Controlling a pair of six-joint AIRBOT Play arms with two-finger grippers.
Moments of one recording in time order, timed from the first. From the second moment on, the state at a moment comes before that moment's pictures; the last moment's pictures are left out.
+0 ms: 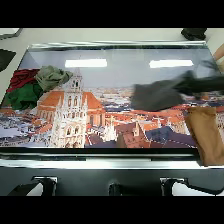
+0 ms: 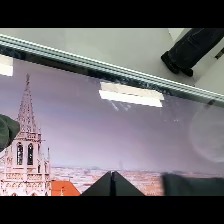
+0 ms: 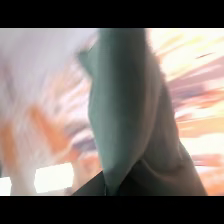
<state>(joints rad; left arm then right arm) 0.17 -0.95 1.48 0.98 -1.01 -1.47 -0.42 -1.42 1.52 -0.88 1.35 1.67</state>
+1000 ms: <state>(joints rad) 0.17 -0.95 1.48 0.98 -1.01 -1.46 -1.04 -1.29 1.53 -0.65 1.31 1.84</state>
